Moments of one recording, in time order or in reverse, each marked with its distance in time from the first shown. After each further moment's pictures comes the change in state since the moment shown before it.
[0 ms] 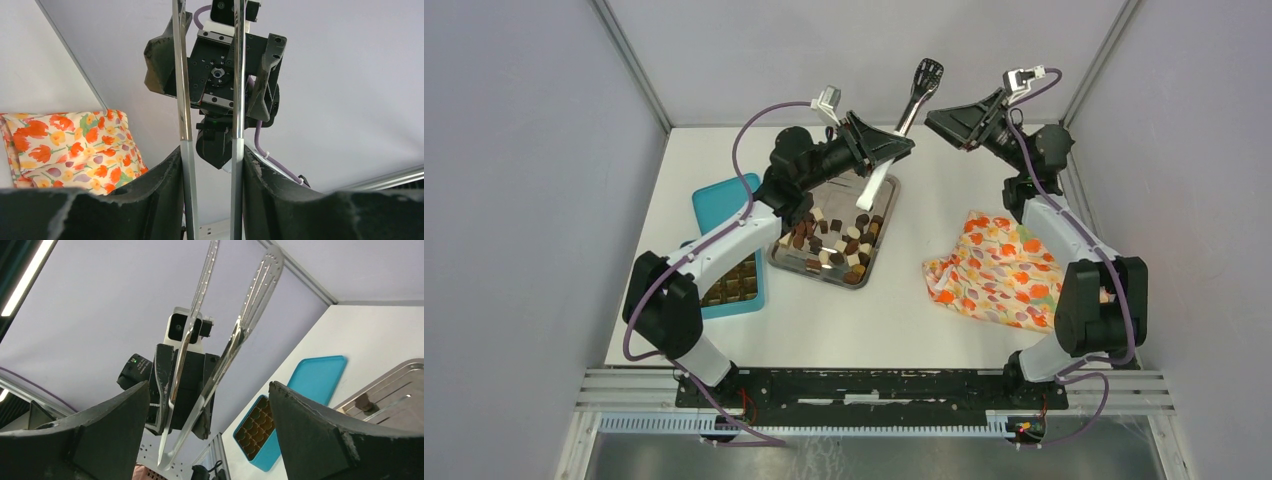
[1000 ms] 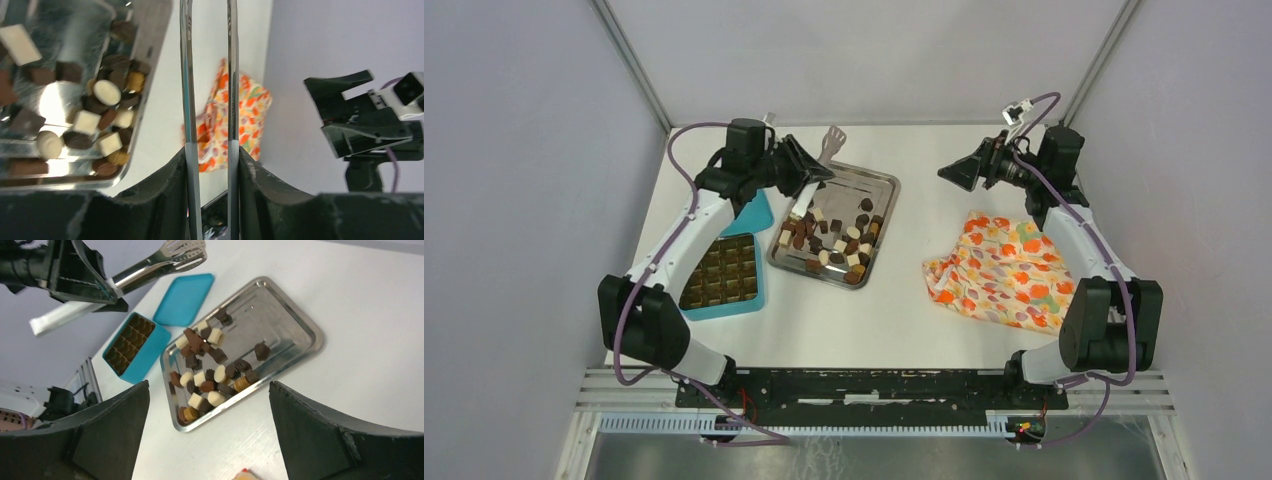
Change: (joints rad) left arm 0.295 -0.102 0.035 -0.860 -0.025 0.304; right arm -0.153 -0.098 -0.062 -0.713 -0.162 -0.952
